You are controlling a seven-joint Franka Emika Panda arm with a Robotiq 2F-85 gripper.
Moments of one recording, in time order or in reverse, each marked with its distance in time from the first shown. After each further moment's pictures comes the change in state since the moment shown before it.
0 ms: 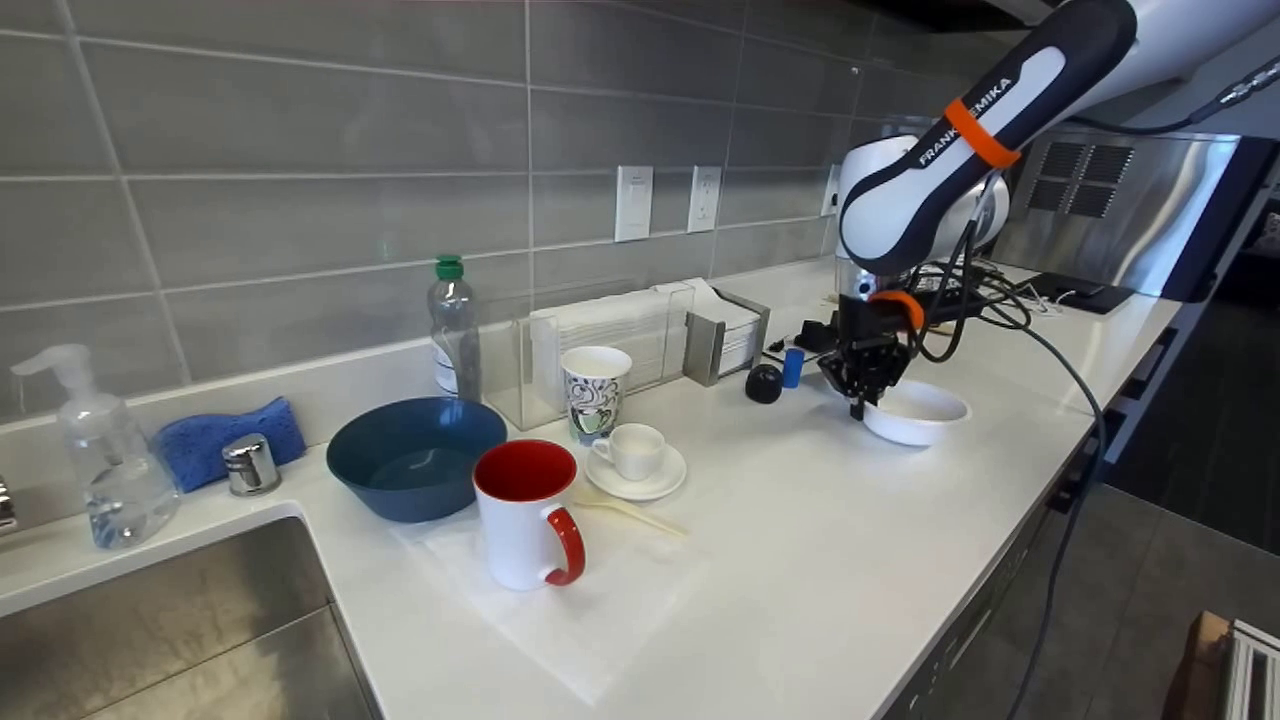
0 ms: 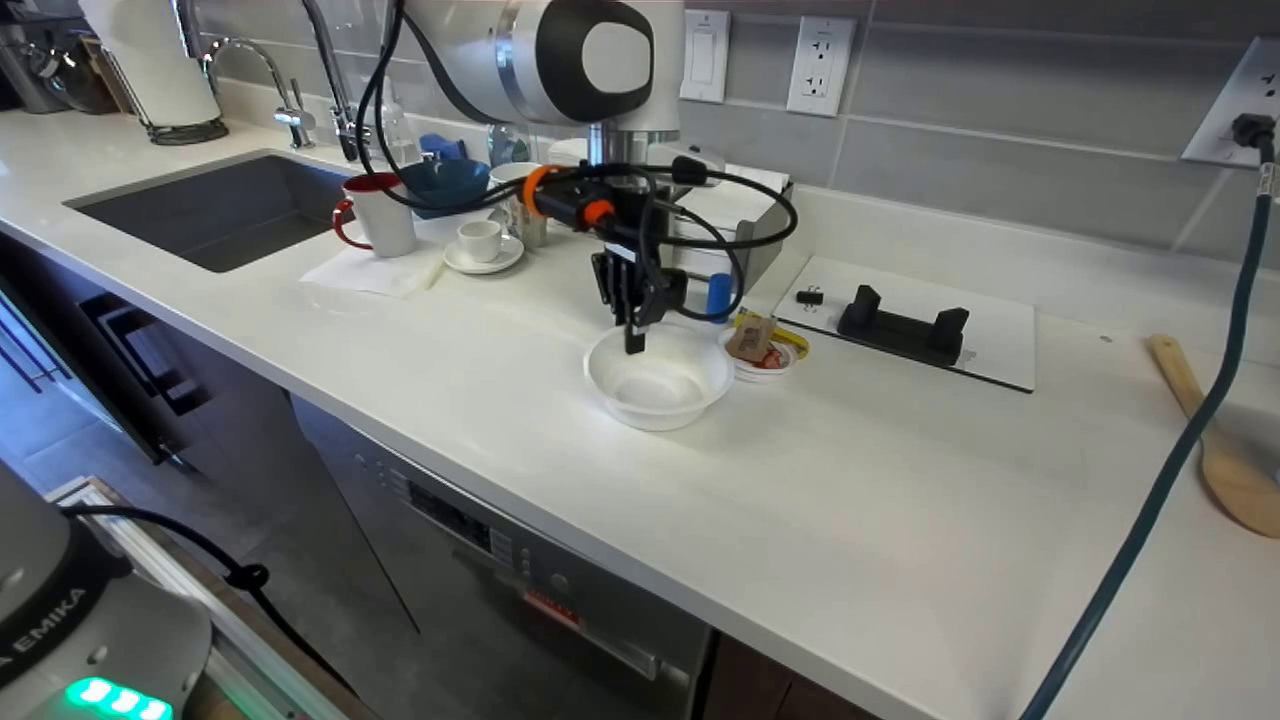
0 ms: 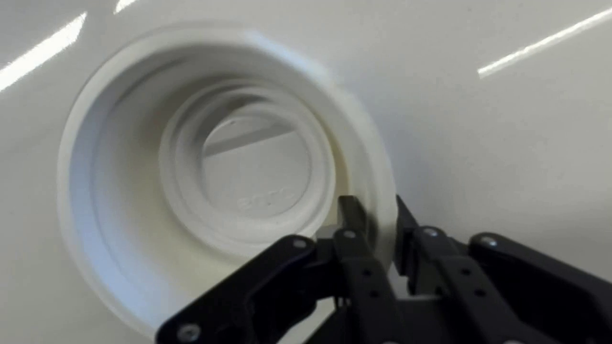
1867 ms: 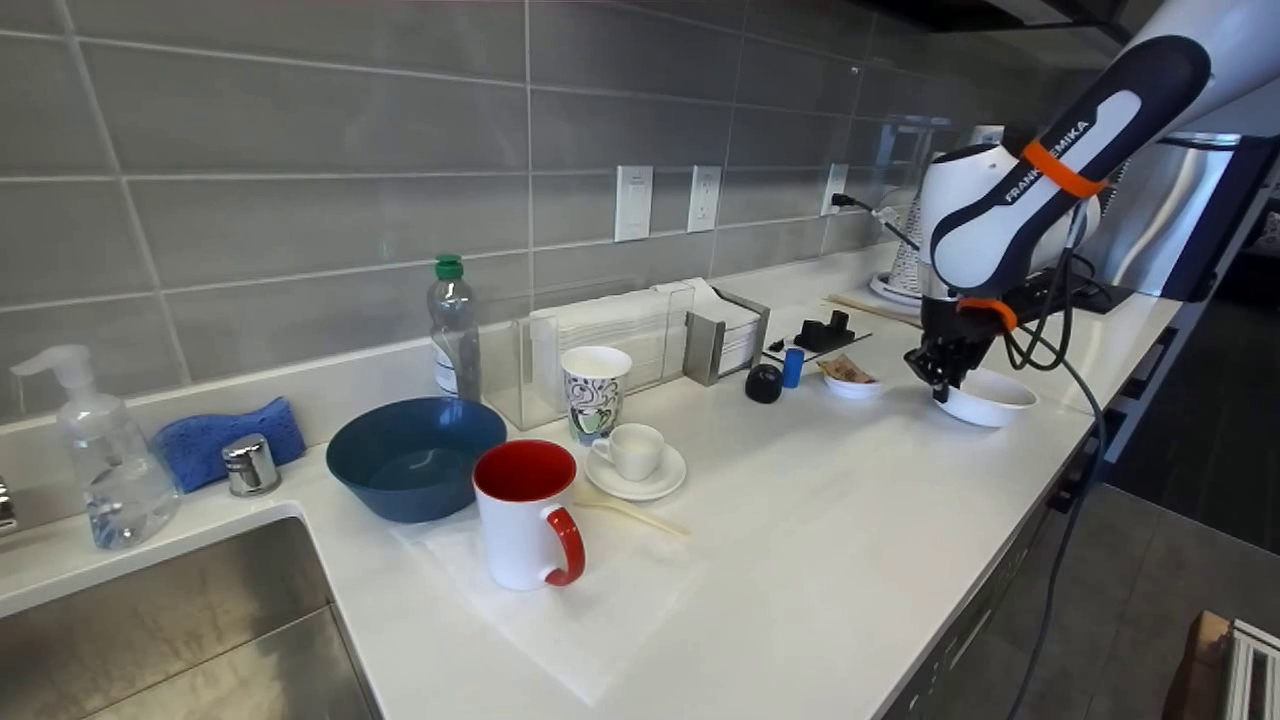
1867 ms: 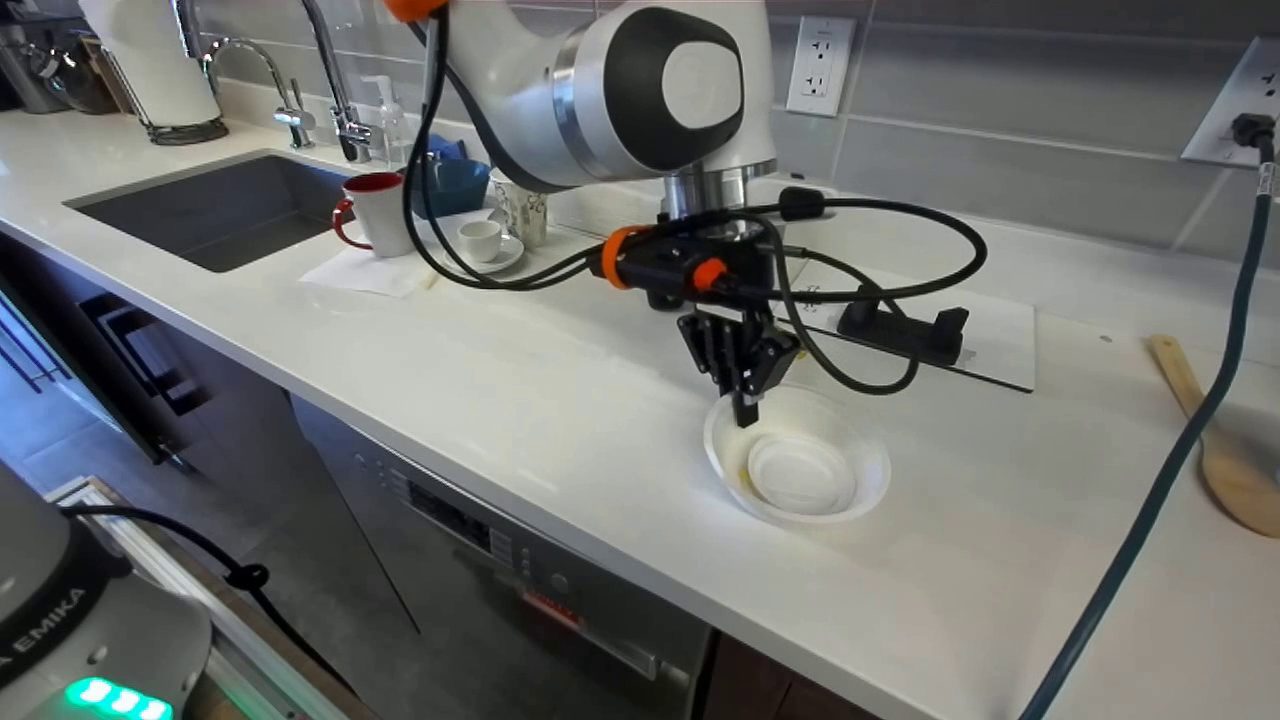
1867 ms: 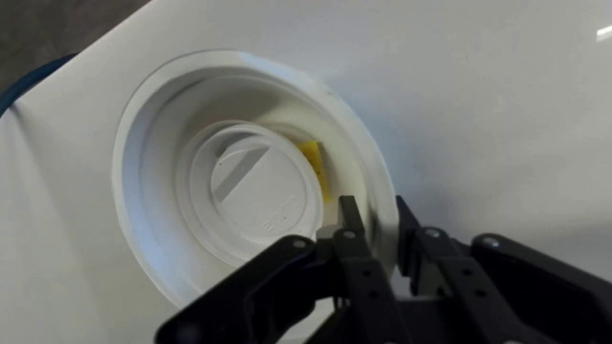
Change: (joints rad) arm -0.095 -0.005 -0.165 -0.053 -0.266 0.169 -0.057
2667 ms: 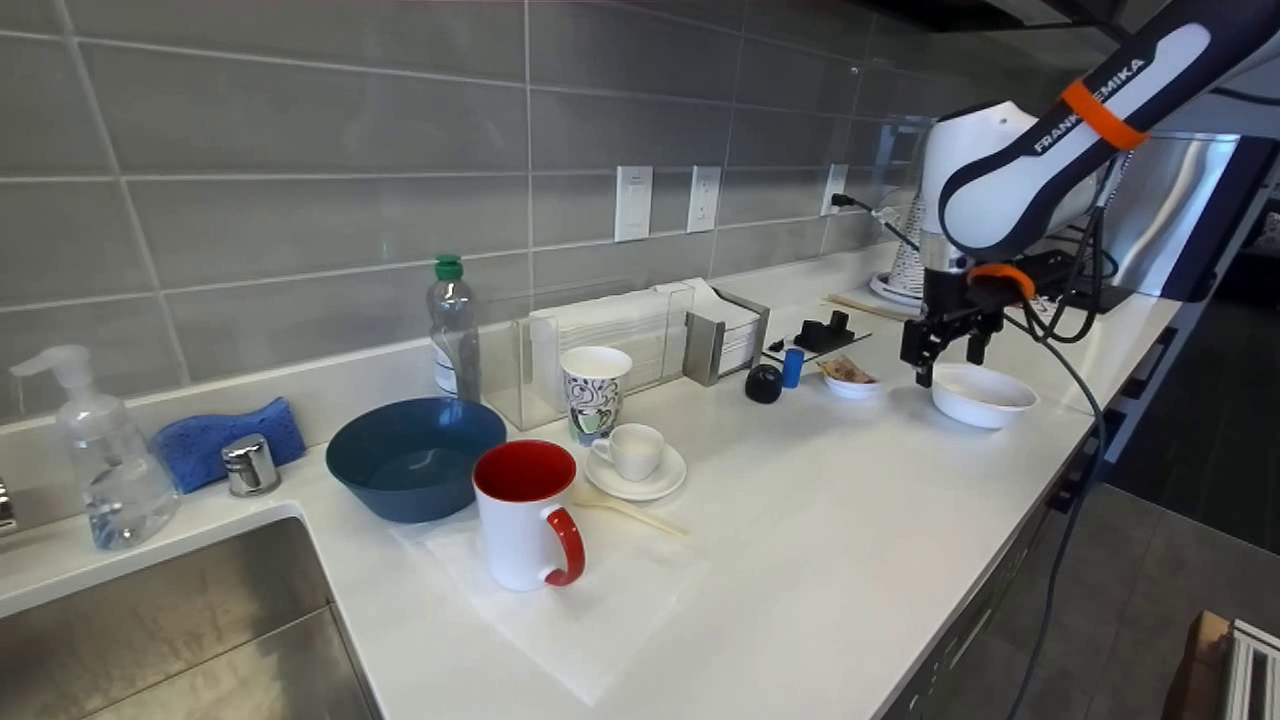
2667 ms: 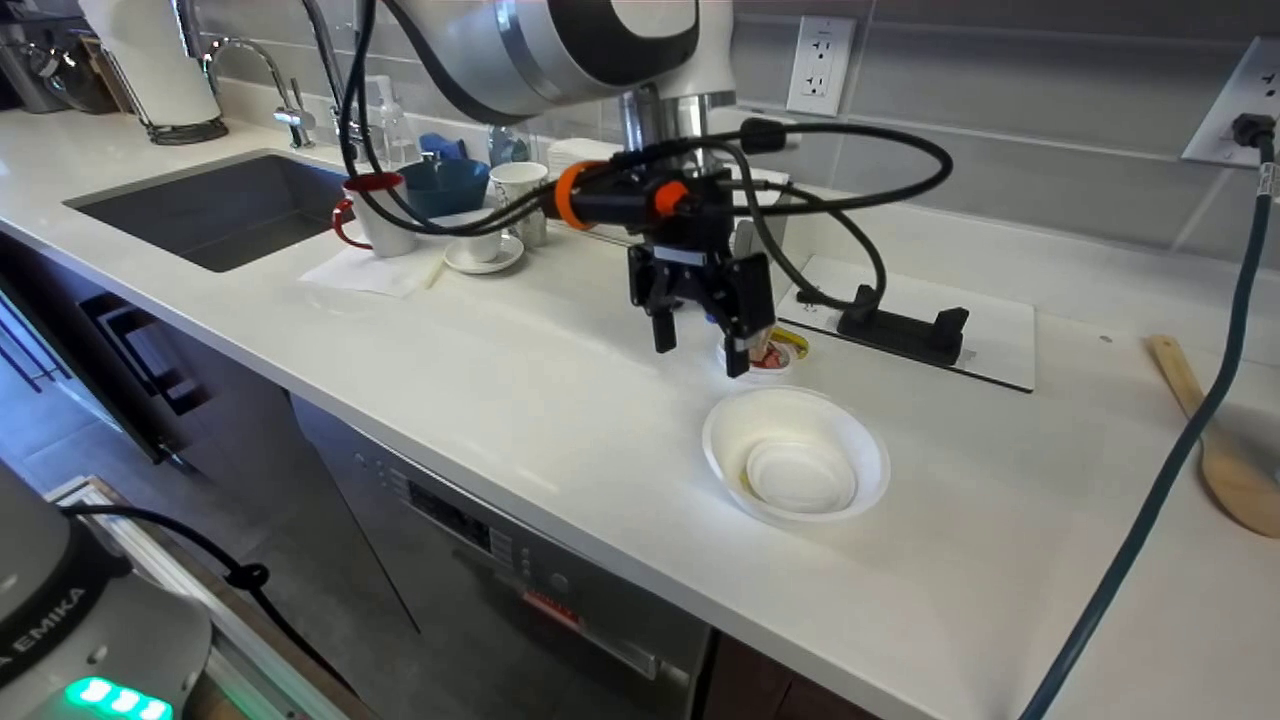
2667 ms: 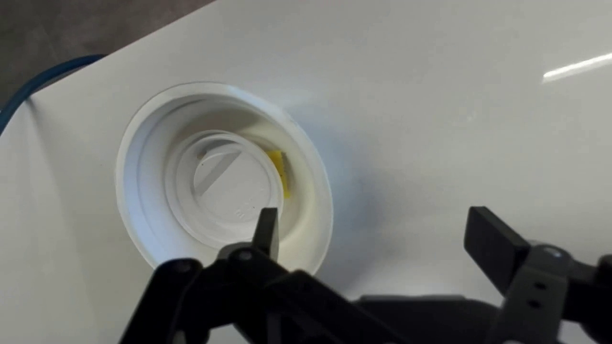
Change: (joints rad) arm 0.028 -0.167 0.044 -0.064 0.003 -0.127 -0.060
